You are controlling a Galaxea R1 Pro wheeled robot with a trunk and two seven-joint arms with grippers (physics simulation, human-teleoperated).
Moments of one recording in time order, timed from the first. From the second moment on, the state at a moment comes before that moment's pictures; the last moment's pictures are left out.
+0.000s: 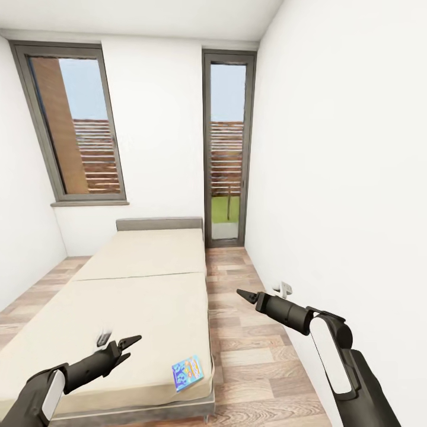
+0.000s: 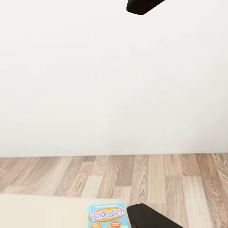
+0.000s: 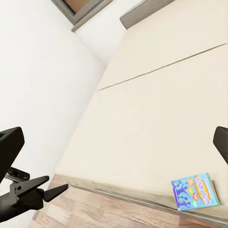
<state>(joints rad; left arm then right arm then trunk) -0.43 0.15 0.54 -0.72 0.14 0.76 -0.94 -0.38 0.01 -0.03 -1.48 -0.56 0.87 0.34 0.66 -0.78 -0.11</state>
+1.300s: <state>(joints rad) -0.43 0.14 0.54 -0.71 0.14 0.76 -0.95 -0.38 0.01 -0.04 -1.48 -0.56 0.88 0.34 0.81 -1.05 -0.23</state>
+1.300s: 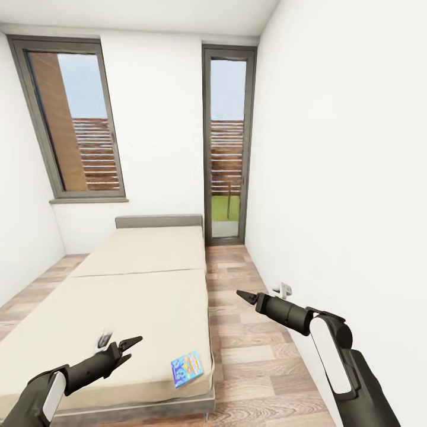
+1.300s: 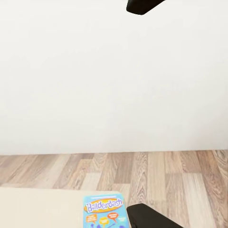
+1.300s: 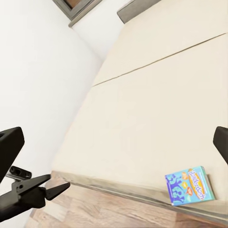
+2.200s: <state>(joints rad) -0.43 0.03 0.54 -0.61 0.13 0.75 -0.88 -0.38 0.01 -0.04 -1.48 -0.56 0.88 0.33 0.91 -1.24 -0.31</state>
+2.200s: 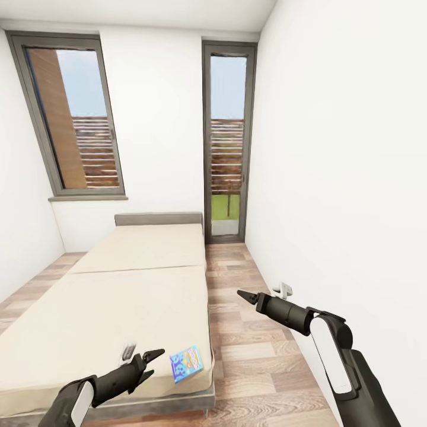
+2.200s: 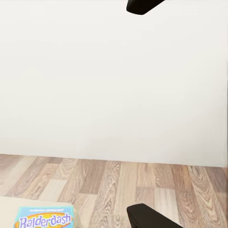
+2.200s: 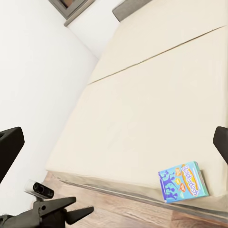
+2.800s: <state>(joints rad) -0.43 0.07 0.55 -0.60 0.14 0.77 -0.87 -0.38 0.01 -0.04 -1.47 -0.56 0.88 0.29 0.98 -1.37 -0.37</state>
